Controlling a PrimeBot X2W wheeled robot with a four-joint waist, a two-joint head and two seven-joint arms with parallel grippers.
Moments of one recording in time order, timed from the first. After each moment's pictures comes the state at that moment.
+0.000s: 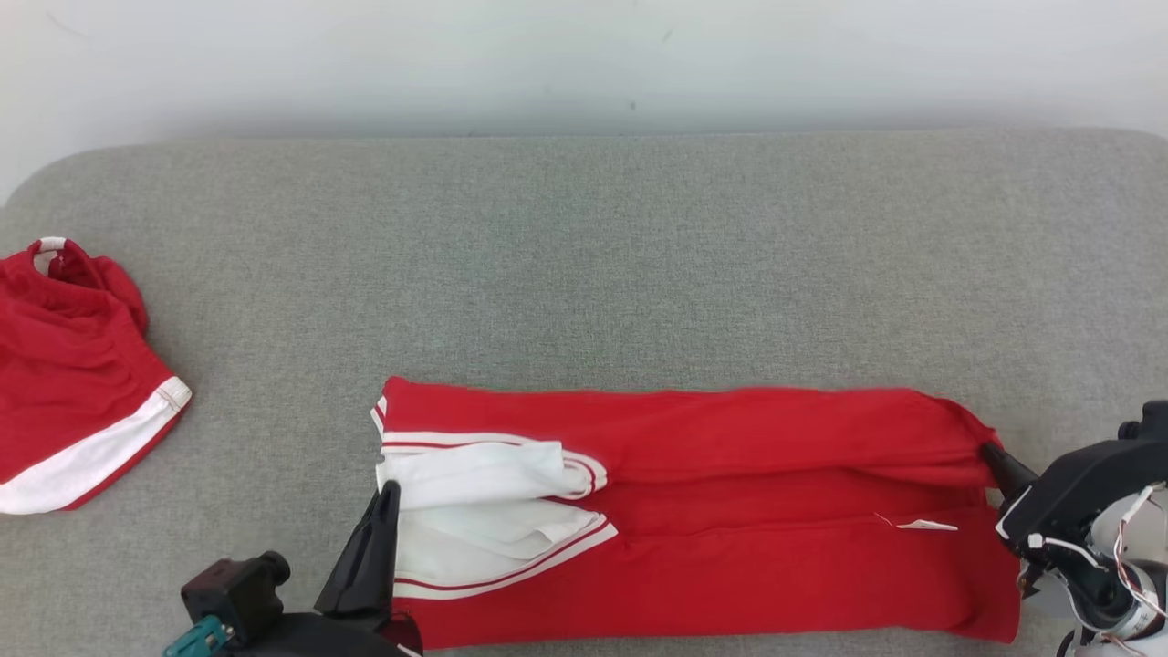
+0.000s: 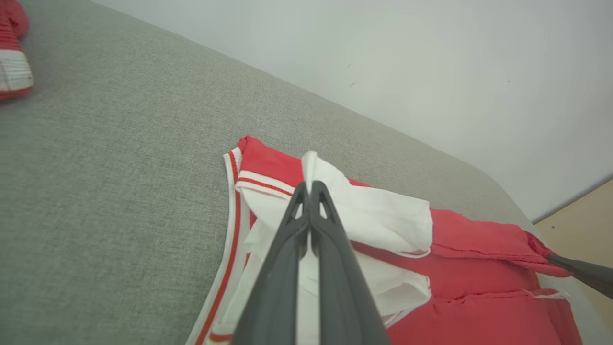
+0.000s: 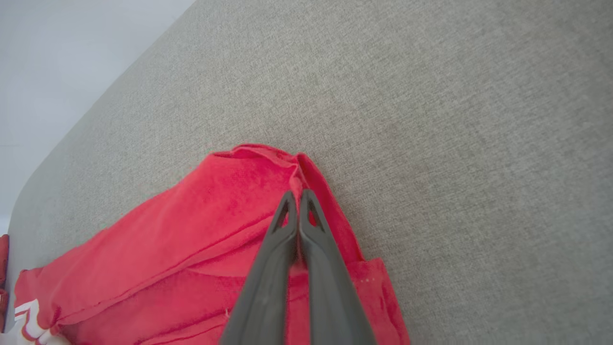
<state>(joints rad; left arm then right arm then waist) -0.17 0.33 -0.49 0.14 -0.87 0.06 -0.26 -0.32 -0.05 -0.39 0.27 0.45 0.13 0.69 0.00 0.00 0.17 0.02</state>
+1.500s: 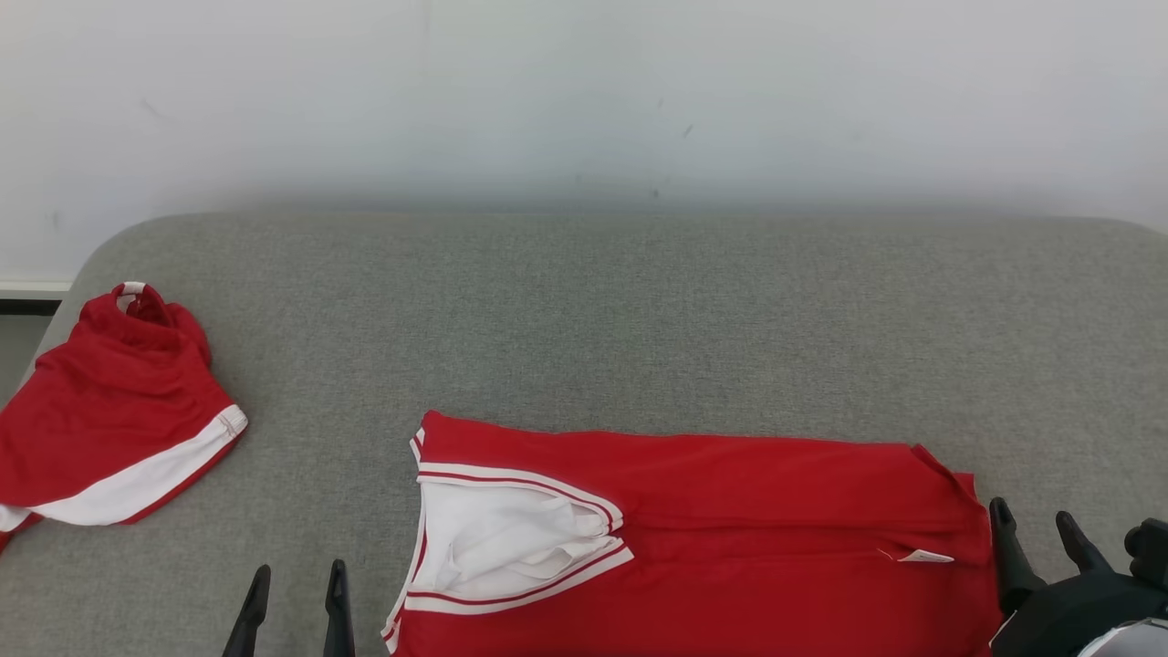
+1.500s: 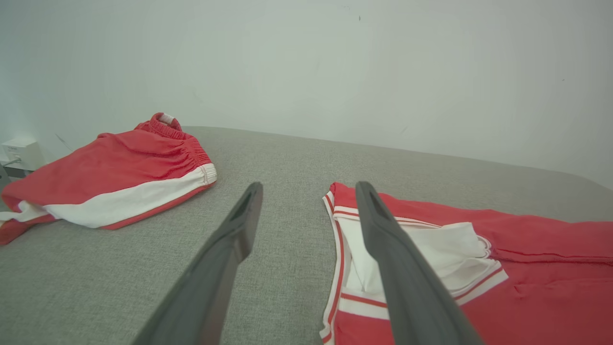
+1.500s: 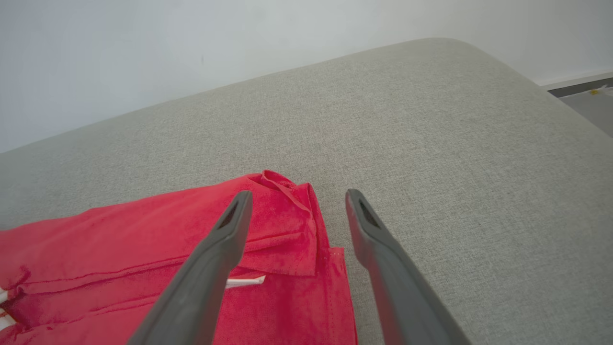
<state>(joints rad) 0.15 0.07 -0.02 0.03 -0.21 -0.10 -0.26 -0.01 -0.07 -0.25 0.11 0.25 0.13 0.23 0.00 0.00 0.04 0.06</state>
